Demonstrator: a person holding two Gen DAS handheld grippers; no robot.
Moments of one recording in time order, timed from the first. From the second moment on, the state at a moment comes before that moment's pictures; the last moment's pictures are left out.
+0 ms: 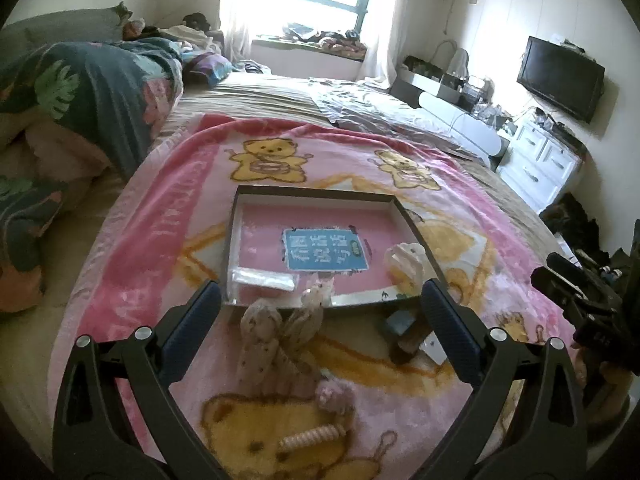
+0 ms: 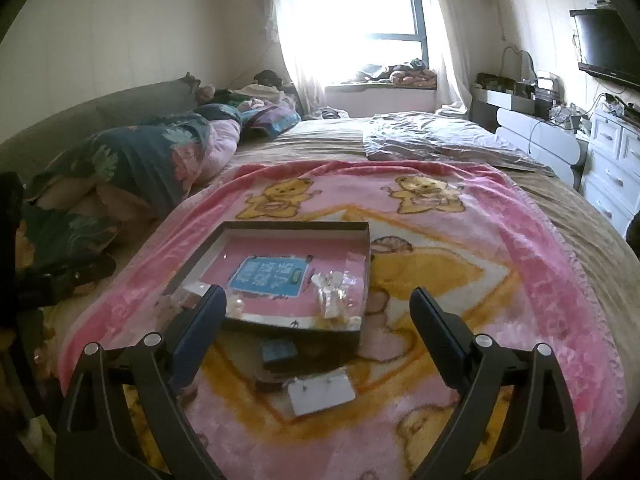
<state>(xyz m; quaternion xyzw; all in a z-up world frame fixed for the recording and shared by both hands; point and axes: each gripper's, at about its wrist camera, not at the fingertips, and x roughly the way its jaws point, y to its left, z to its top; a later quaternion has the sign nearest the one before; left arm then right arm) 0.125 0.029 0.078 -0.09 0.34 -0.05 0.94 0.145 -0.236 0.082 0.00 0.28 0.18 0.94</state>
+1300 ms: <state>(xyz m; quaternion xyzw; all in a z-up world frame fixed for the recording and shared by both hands) 0.061 0.023 0.003 -0.07 0.41 -0.06 0.91 0.084 -0.216 0.015 -0.05 0.37 0.21 0.90</state>
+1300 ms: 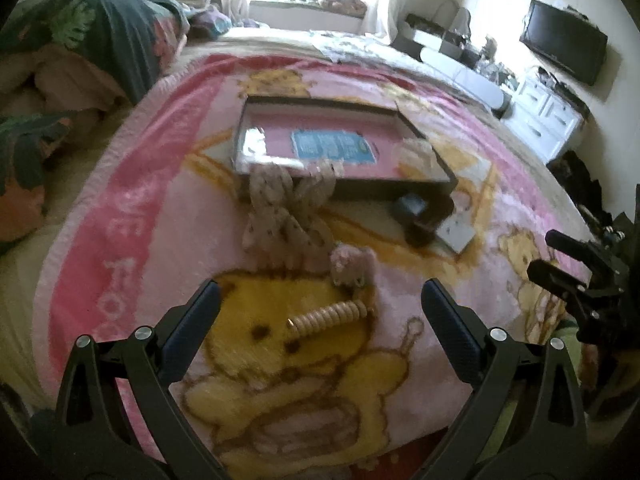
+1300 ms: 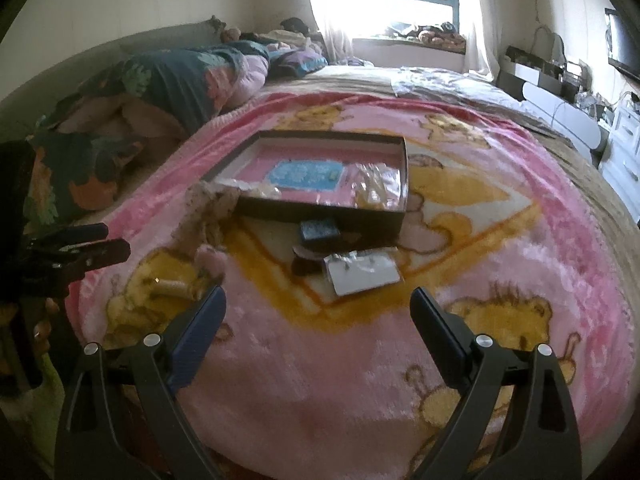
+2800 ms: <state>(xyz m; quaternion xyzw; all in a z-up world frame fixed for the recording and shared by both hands) 0.133 -0.030 -0.043 -0.04 0.44 -0.12 0.89 0.193 -0.203 -0.069 -0.10 0.44 0.20 0.87</state>
